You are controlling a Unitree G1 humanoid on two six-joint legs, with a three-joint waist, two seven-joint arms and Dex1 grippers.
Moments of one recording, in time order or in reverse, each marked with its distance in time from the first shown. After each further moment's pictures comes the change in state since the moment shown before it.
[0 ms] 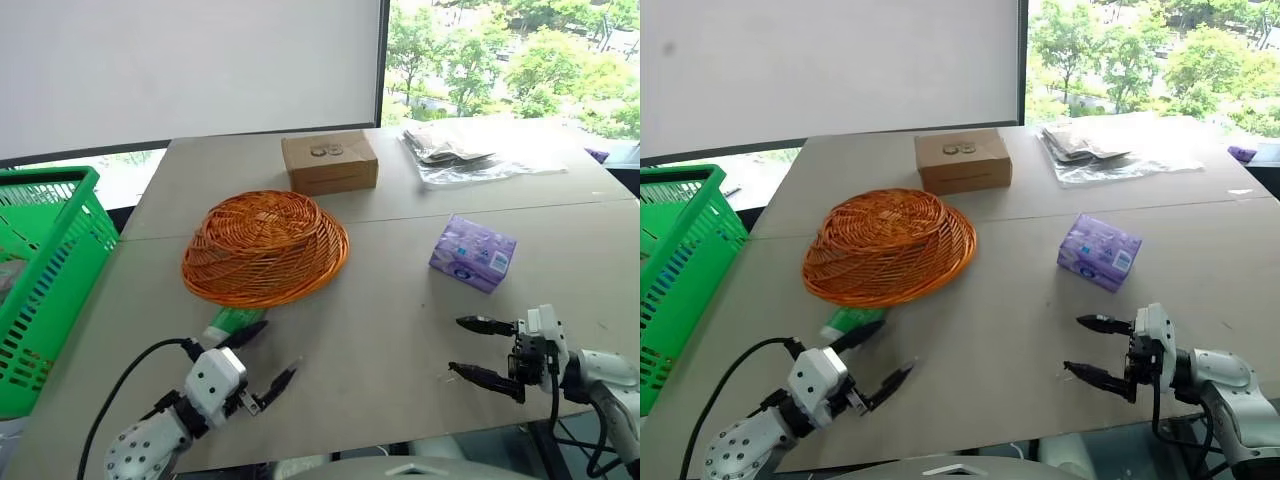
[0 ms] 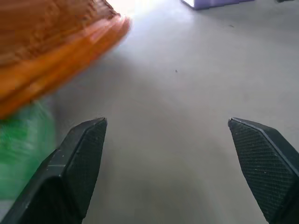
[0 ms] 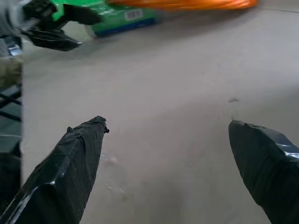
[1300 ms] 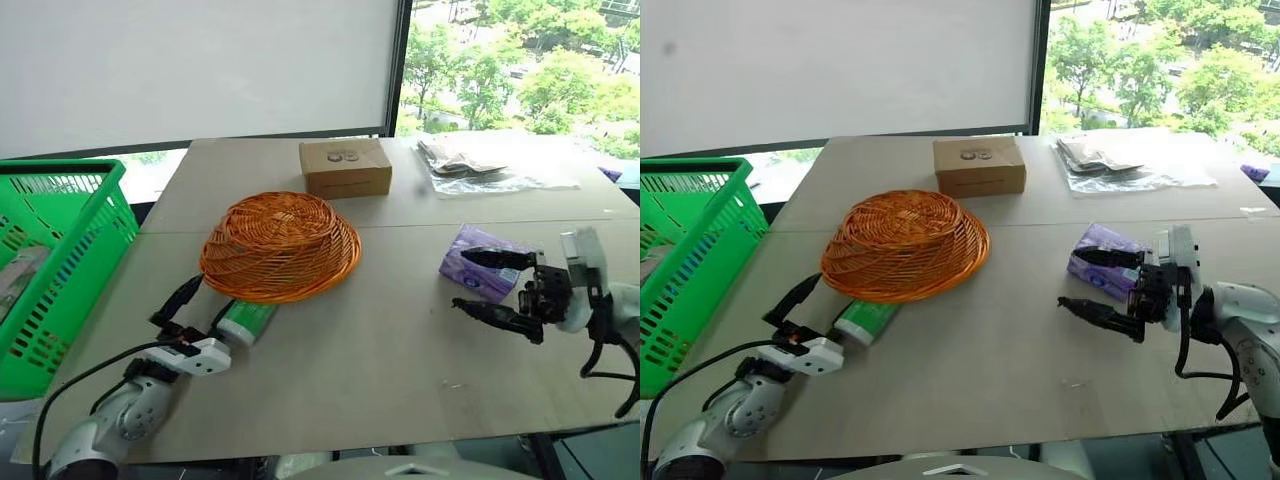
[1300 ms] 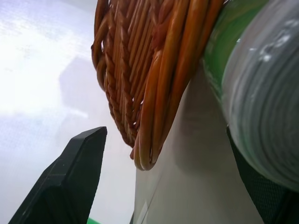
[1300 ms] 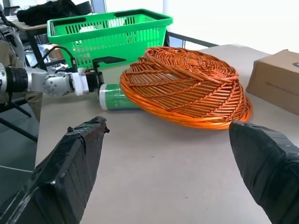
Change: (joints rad) left arm -0.476 0.168 0.018 0.881 0.975 -0.640 1.059; right arm -0.244 -0.125 -0.165 -0.243 0.235 0.378 -0.179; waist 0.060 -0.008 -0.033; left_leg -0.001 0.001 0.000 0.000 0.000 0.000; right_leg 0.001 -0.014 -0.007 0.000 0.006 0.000
